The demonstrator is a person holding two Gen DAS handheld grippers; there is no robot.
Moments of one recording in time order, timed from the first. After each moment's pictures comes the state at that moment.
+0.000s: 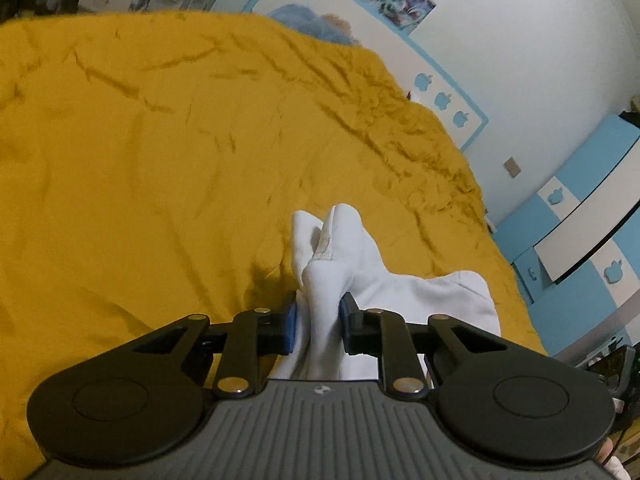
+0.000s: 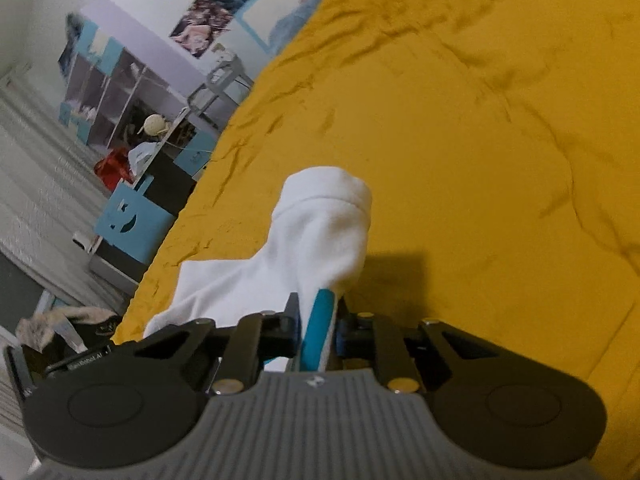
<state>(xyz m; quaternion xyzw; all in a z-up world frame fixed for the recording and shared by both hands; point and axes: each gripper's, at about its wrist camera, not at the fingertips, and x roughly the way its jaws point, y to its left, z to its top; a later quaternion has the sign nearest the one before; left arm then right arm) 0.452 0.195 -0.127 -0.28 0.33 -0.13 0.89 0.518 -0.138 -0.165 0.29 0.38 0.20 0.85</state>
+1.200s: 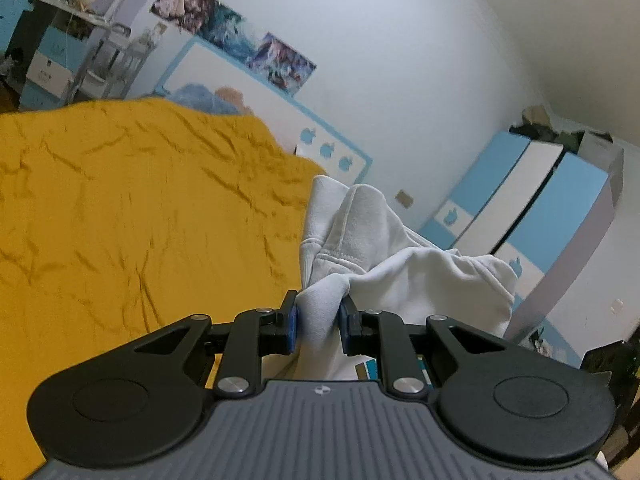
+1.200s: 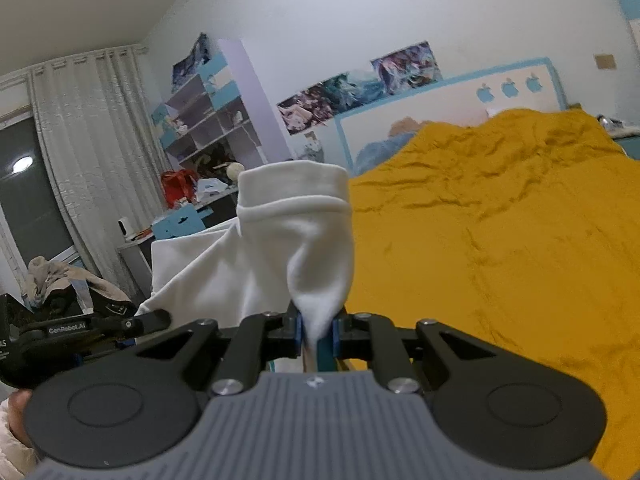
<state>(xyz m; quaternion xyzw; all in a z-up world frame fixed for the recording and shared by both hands) 0.218 0.116 0.019 -0.28 0.22 -0.21 0.91 0.179 -0.238 0.059 0.16 0.21 0.23 0.93</state>
